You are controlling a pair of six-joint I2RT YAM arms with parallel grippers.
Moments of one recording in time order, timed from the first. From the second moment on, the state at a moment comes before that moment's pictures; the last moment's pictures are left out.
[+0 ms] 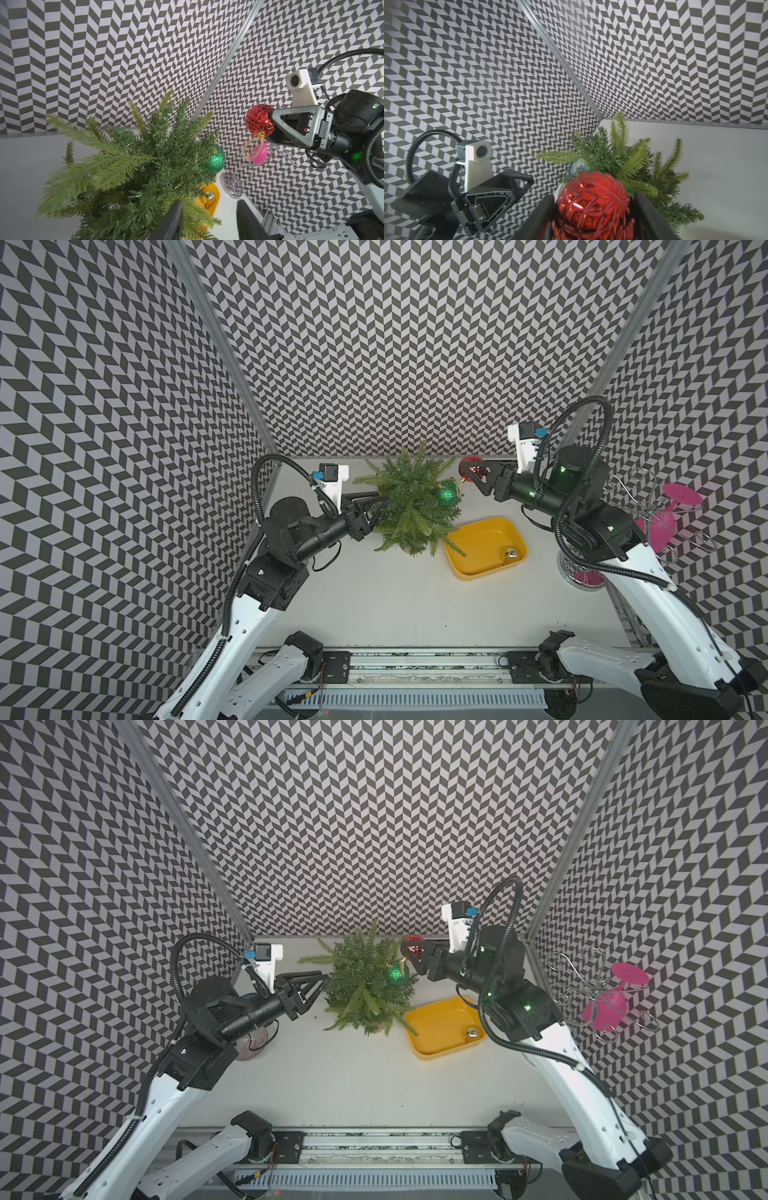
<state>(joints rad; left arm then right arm) -0.46 0.84 1.05 -0.22 0.46 -0.51 0.51 1.15 1.47 -0.46 -0.35 0.51</state>
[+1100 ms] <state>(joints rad) -0.56 1.01 1.09 -0.03 0.63 -0.52 0.69 1.29 1.56 -0.33 -0.42 0.55</state>
